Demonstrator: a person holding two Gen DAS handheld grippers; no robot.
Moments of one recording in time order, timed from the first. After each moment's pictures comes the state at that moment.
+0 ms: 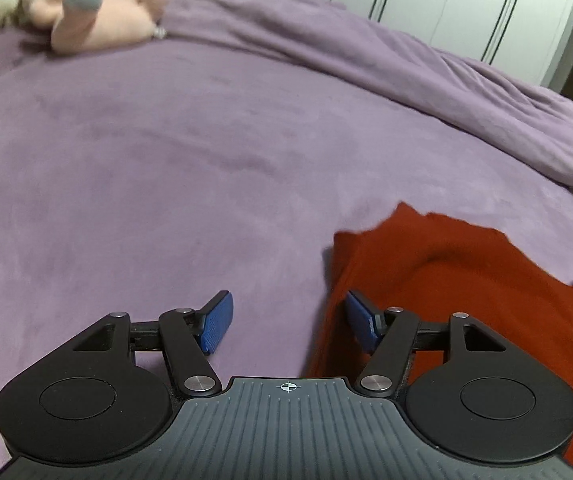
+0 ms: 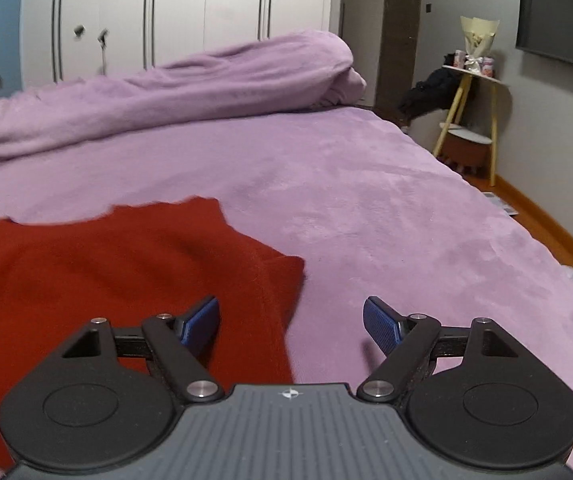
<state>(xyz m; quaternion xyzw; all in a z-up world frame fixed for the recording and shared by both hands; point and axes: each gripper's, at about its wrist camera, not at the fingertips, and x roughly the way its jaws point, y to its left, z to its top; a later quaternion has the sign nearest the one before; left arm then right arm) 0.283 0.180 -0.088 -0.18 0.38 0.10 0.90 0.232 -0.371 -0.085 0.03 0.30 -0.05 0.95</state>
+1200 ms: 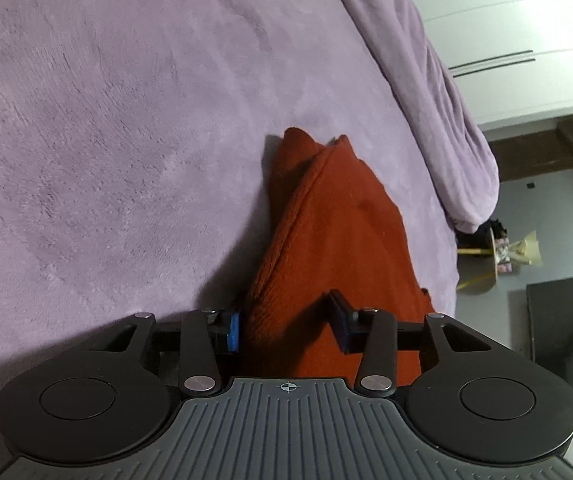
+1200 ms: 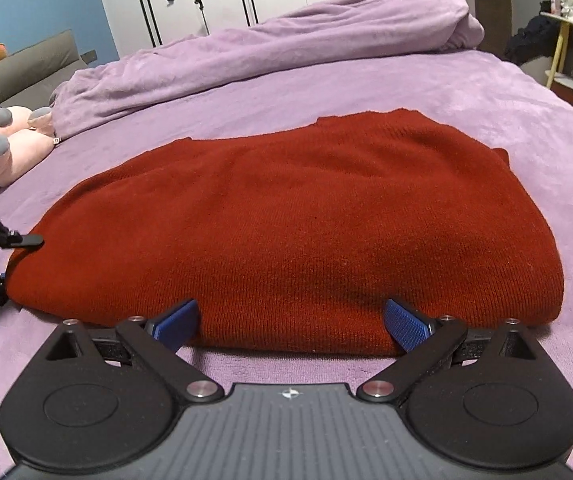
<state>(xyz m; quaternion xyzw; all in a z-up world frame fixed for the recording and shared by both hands) 0.281 0.228 -0.145 -0.49 0.43 -0.07 0.75 0.180 -0.266 -0.099 0.07 0.38 0.09 0.92</state>
